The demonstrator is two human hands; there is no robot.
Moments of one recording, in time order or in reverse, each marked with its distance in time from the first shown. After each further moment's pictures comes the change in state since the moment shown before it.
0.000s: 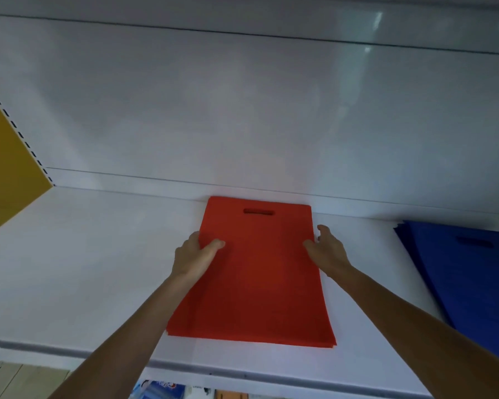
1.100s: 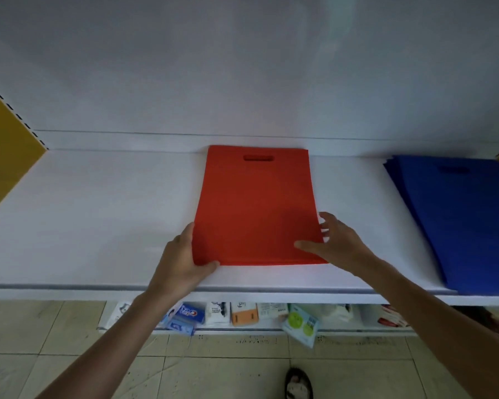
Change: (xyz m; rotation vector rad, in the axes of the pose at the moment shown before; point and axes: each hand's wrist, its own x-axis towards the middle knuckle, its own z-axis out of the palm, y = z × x) left_hand -0.083 -0.061 -0.041 0.387 -0.133 0.393; right_hand -0.113 0.021 -0.007 -0.083 -0.168 0.037
